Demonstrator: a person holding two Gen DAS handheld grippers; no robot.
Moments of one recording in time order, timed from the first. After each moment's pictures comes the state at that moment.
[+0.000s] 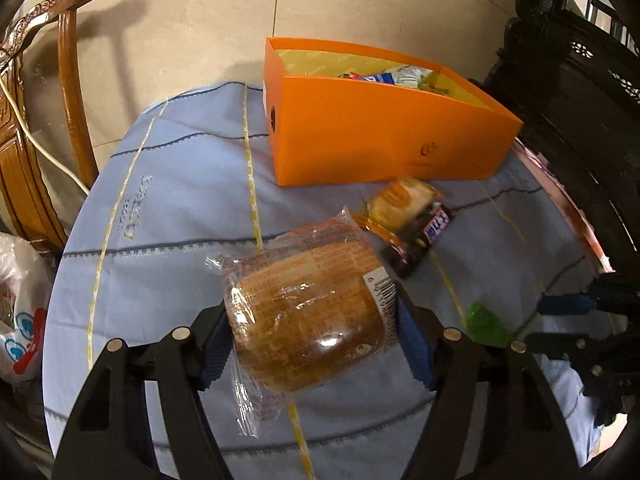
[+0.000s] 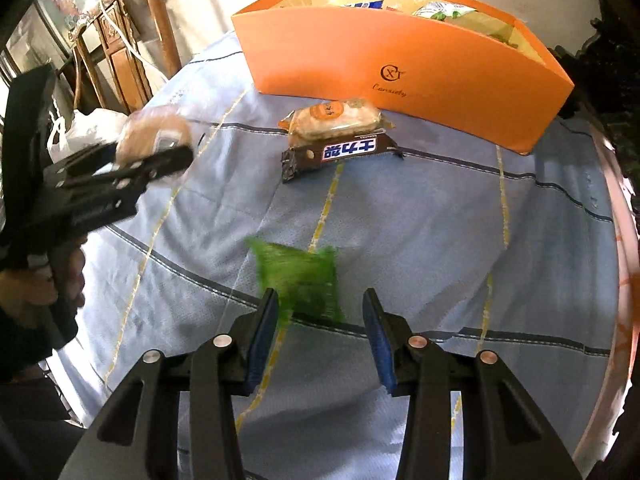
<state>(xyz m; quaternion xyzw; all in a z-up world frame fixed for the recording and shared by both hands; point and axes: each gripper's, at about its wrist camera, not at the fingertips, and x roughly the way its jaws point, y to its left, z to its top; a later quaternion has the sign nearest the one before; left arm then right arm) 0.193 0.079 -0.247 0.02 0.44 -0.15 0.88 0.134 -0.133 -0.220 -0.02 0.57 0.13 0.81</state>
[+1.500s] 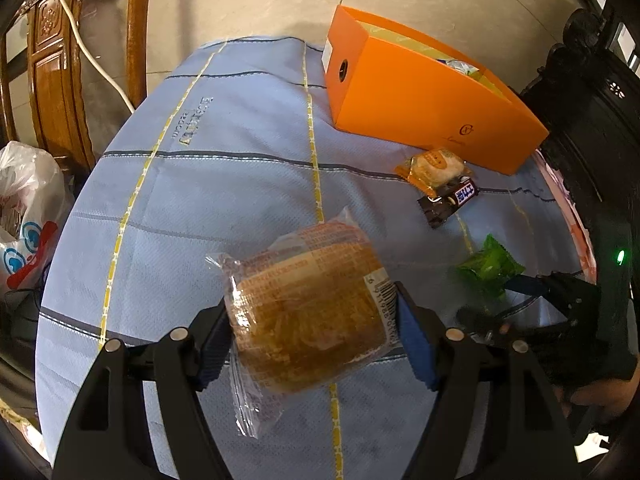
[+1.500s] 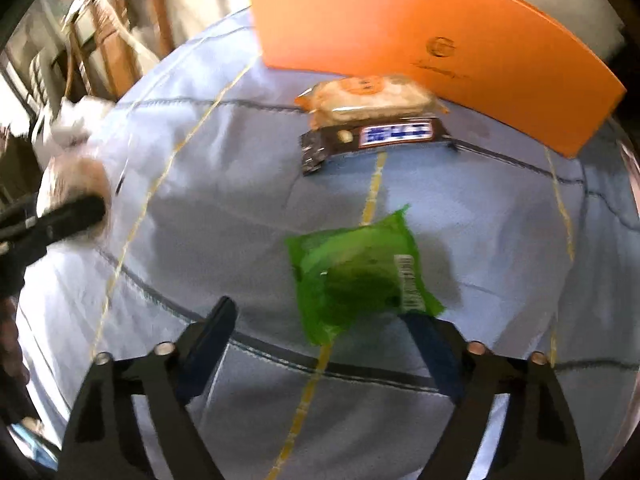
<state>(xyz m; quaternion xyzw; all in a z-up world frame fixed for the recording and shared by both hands) 0.158 0.130 -0.262 -0.05 0.50 -0.10 0.86 0.144 -0.099 -0.271 0.01 0.56 0.12 0.82</state>
